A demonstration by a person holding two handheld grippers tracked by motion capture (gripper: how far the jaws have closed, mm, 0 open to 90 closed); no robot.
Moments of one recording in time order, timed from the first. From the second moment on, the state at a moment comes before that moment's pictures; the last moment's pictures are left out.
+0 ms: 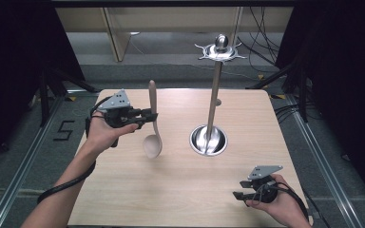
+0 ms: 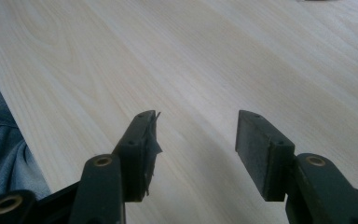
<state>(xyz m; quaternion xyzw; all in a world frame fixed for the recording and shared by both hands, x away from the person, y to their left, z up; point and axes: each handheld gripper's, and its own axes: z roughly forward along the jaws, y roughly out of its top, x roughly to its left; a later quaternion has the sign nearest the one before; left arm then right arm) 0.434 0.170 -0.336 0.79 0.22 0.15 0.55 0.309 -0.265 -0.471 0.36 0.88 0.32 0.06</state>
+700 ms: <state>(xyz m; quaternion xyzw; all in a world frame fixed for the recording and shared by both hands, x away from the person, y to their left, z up) 0.442 0.164 -0.327 0.79 0.22 0.14 0.56 0.309 -0.265 -0.470 0.37 0.87 0.31 0.06</state>
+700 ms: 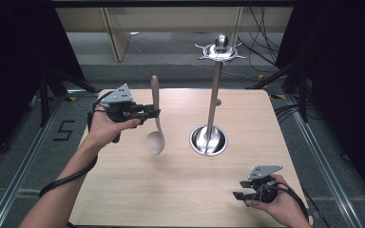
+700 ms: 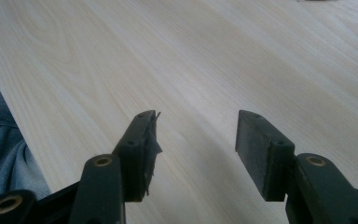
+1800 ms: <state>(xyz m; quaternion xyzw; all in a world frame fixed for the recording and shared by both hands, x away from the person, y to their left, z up) 0.453 0.152 -0.315 0.80 0.20 0.14 0.55 0.306 -0.263 -0.471 0.37 0.87 0.33 0.05</state>
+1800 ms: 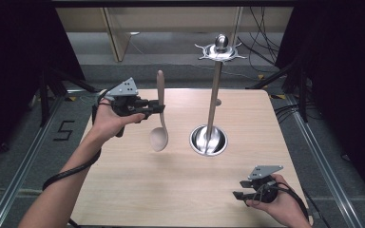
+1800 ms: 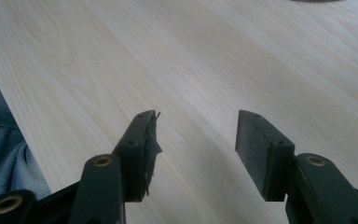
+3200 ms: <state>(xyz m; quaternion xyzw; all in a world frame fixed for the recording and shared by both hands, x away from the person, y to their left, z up) 0.467 0.123 -0.292 0.81 0.18 0.13 0.55 0.309 -0.265 -0.472 0.36 0.87 0.32 0.07</state>
